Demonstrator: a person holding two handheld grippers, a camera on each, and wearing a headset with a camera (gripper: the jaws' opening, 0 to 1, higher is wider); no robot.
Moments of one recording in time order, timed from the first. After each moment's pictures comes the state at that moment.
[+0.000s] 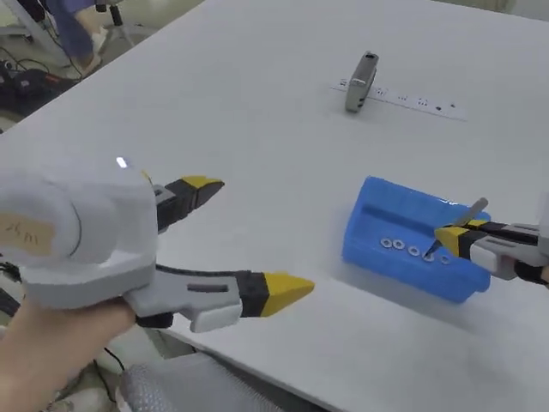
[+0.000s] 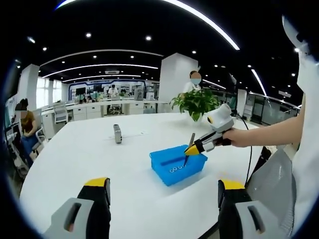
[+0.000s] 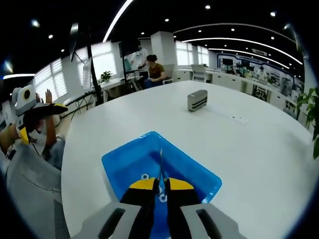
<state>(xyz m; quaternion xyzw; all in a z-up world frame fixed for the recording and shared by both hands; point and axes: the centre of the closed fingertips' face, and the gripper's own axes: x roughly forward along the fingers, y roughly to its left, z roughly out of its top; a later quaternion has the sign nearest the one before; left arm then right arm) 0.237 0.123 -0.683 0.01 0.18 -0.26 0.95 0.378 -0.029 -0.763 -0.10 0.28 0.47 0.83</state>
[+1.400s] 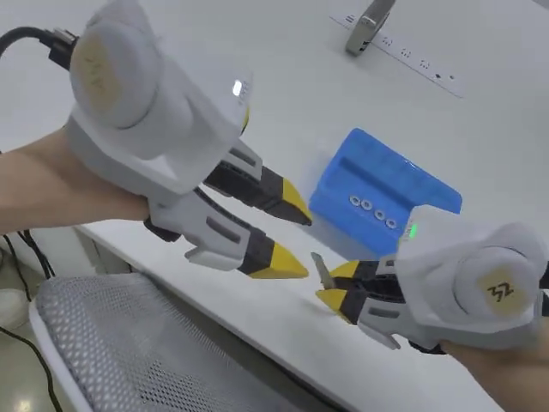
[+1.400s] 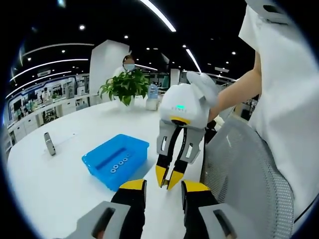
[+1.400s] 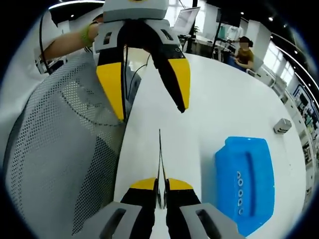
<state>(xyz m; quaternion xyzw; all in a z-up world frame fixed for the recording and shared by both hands) 0.215 0.035 -0.719 0.09 0.21 -0.53 0.82 0.222 0.013 -0.808 -0.37 0.31 0.65 0.58</state>
